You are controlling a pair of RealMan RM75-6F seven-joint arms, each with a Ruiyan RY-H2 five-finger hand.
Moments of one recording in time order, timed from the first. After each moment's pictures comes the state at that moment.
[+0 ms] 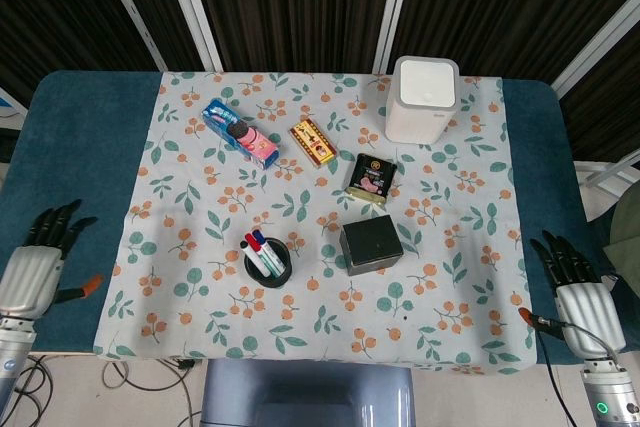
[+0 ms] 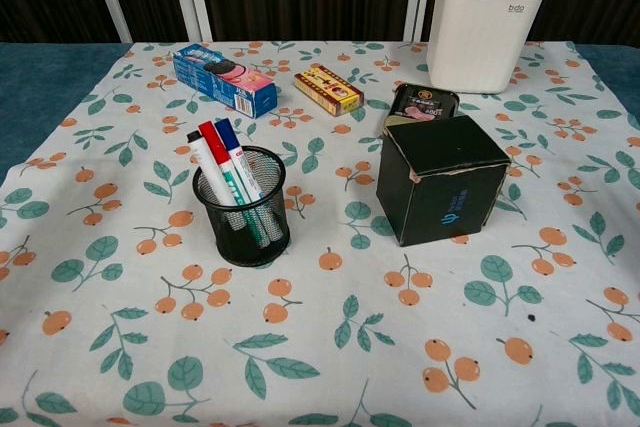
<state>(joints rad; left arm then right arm) -0.21 -1.12 -0.08 -1.67 1.53 1.33 -0.02 0.07 -1.19 0.04 -1.54 -1.62 1.57 -0.01</state>
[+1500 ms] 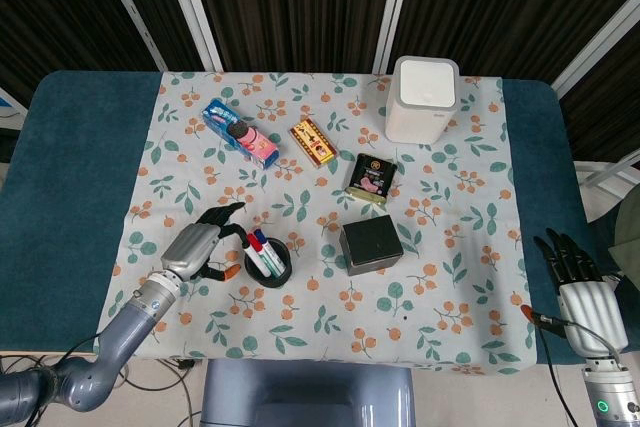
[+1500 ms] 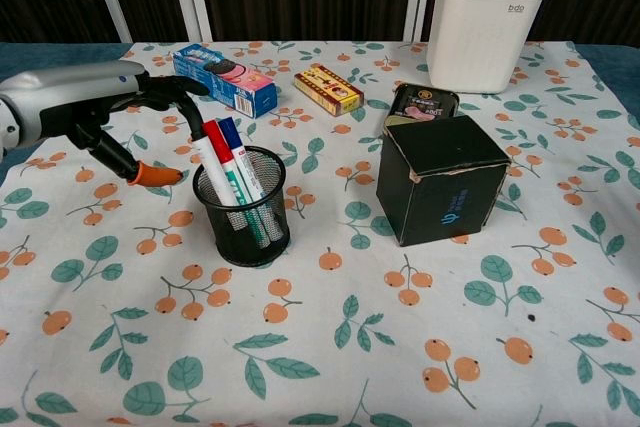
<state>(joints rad) -0.62 -1.37 -0.18 -1.78 1.12 0.88 0.11 0.06 -1.19 0.05 -1.54 -1.61 1.58 -0.02</state>
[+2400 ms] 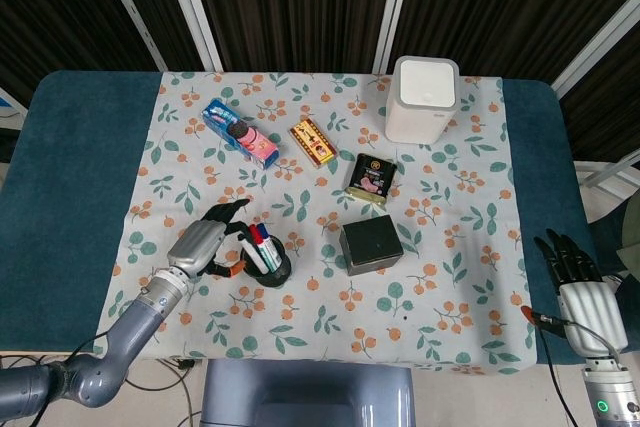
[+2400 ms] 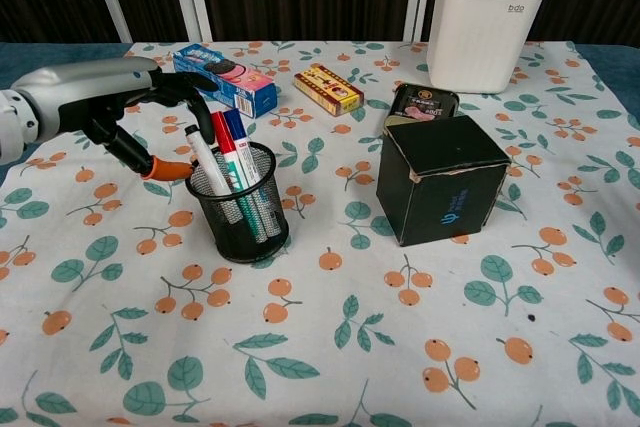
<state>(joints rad) -0.67 -1.39 -0.17 -1.78 1.05 0.92 0.16 0.06 -1.19 0.05 -1.55 -1.60 1.57 -0.02</state>
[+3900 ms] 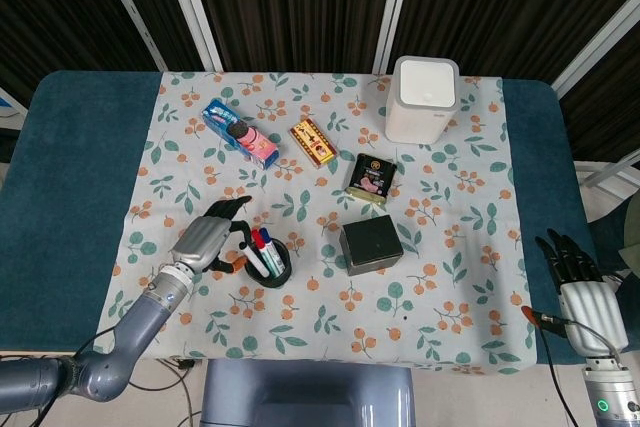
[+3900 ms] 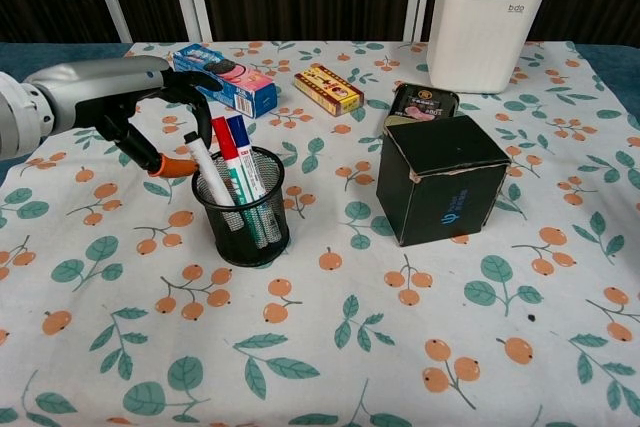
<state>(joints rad) -0.74 -1.39 -0.15 -1.80 0.93 0.95 0.28 0.06 -1.18 0.05 -1.56 -1.58 1.56 -0.02</state>
